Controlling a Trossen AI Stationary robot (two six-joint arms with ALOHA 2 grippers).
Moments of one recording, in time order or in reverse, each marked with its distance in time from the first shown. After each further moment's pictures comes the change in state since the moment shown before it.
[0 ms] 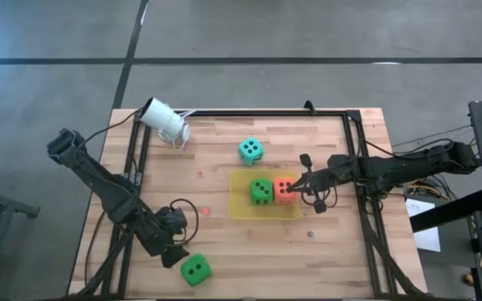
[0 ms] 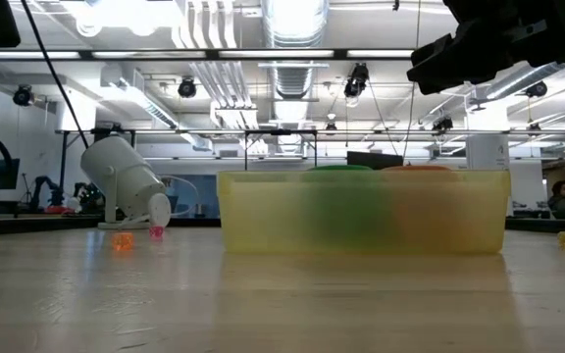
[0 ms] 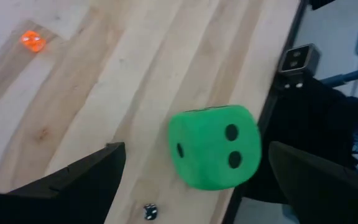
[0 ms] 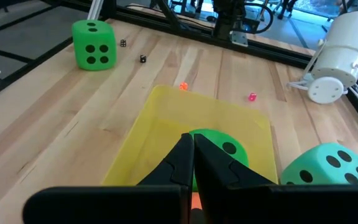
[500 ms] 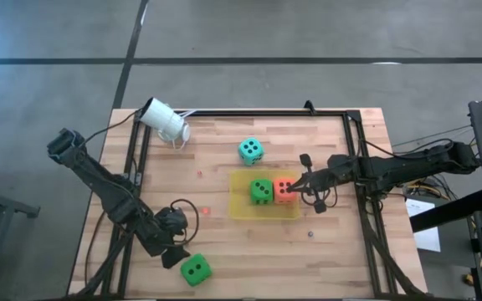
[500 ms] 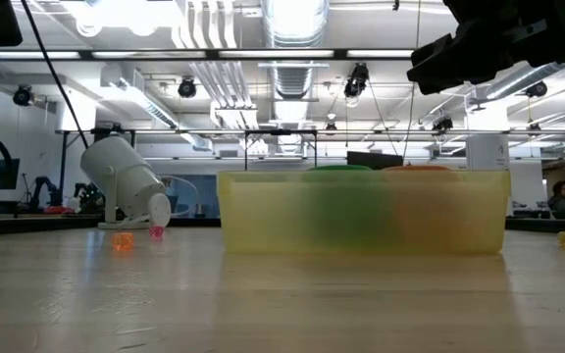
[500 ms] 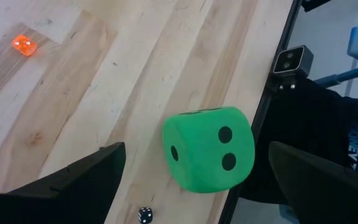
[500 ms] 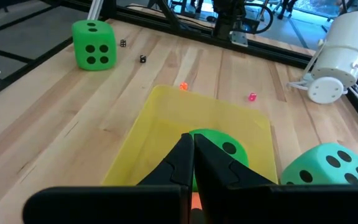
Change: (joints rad) left arm 0.000 0.002 0.000 0.015 0.000 0.009; right arm 0.000 0.000 0.000 0.000 0.000 0.000
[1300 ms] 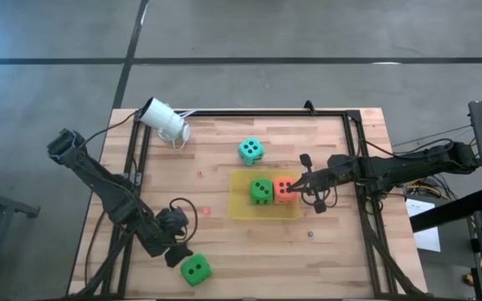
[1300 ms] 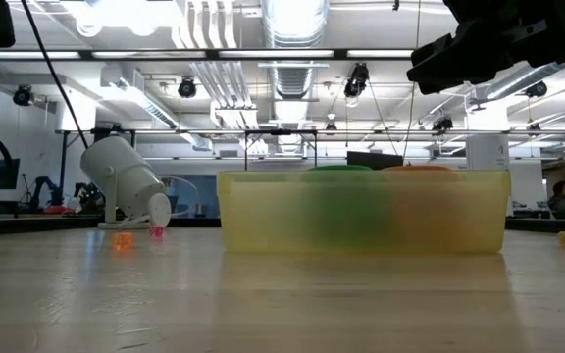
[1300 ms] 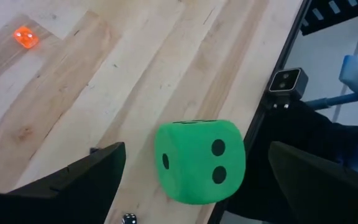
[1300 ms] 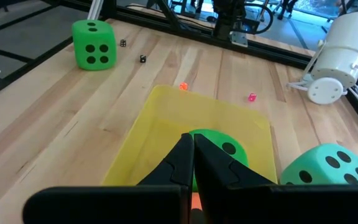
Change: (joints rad) left arm 0.002 0.006 0.000 0.022 -0.035 -0.105; right arm 0.000 0.000 0.000 0.000 0.000 -0.003
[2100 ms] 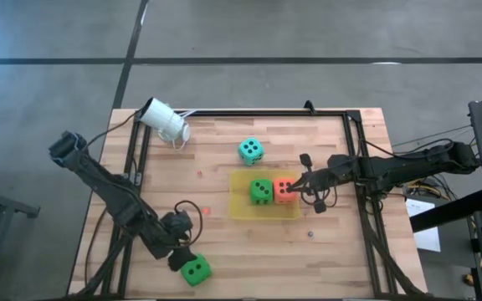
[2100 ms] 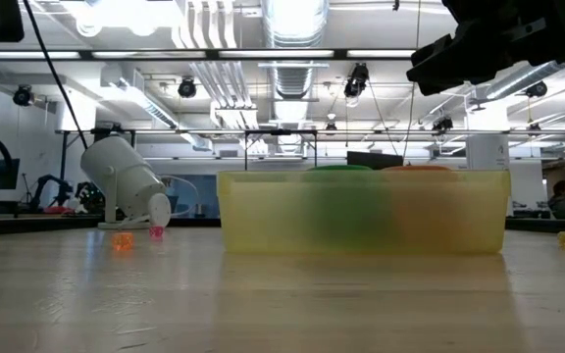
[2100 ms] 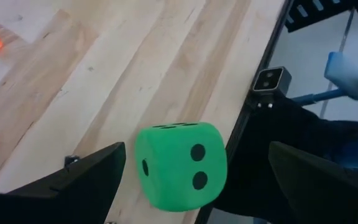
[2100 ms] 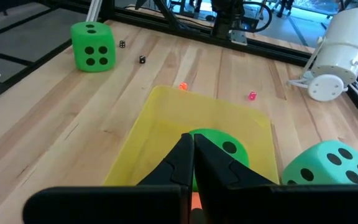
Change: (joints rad) left arm 0.009 0.048 0.027 0.061 0.034 0.042; right arm 0.000 0.000 0.000 0.000 0.003 0.021
